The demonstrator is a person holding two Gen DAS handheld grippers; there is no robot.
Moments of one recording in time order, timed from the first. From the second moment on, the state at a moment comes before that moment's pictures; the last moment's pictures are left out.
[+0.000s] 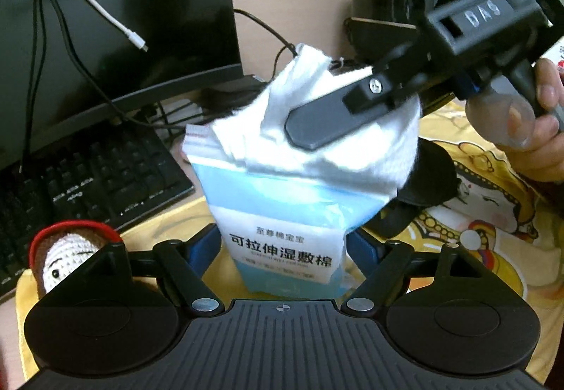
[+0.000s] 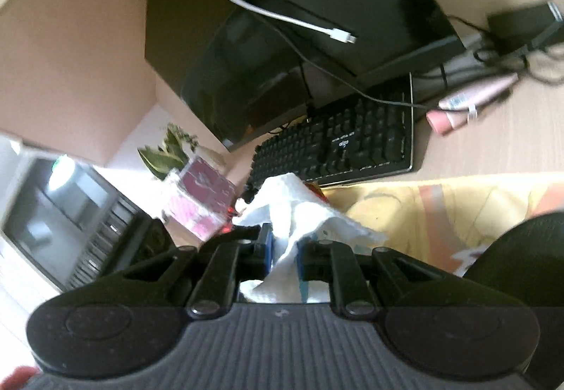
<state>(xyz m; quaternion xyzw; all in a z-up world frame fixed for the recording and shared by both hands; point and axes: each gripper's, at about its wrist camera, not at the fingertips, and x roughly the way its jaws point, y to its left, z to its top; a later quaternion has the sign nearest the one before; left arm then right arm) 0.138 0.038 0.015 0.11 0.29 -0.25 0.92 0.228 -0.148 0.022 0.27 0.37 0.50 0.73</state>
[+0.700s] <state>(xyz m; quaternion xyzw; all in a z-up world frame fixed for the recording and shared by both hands) 0.128 0.049 0.022 0.10 0.29 -0.25 0.92 0.231 -0.120 0.005 0.13 0.40 0.45 0.79</state>
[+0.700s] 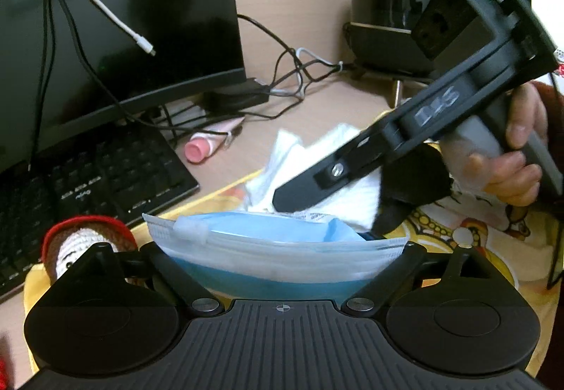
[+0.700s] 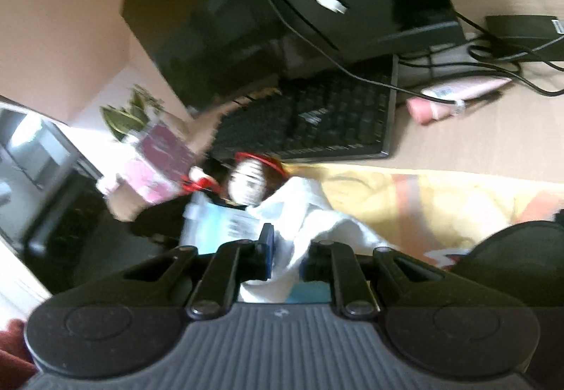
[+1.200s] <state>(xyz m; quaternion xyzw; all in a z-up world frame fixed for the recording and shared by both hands) 0.089 0.054 0.030 0.19 0.36 -0.22 0.89 0.237 -0.129 -0.002 0.13 0.38 0.44 0.80</state>
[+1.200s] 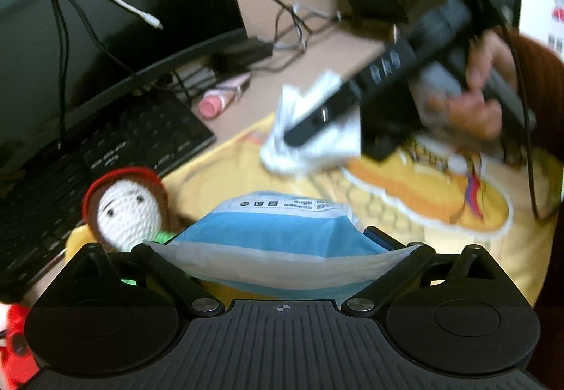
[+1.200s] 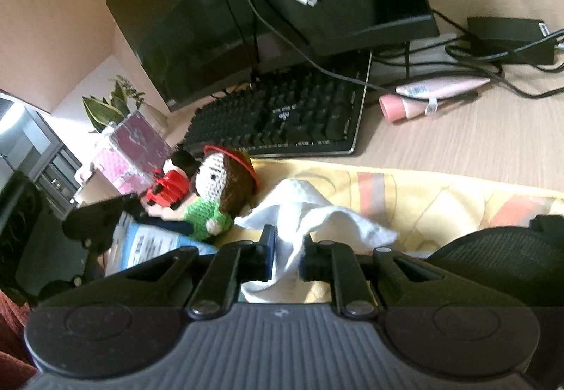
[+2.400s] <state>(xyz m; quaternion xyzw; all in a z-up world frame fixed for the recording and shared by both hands) 0.130 0.027 0.022 0.19 0.35 -0.17 0.90 0.232 -0.146 0.007 0.10 0.34 0.42 0.83</state>
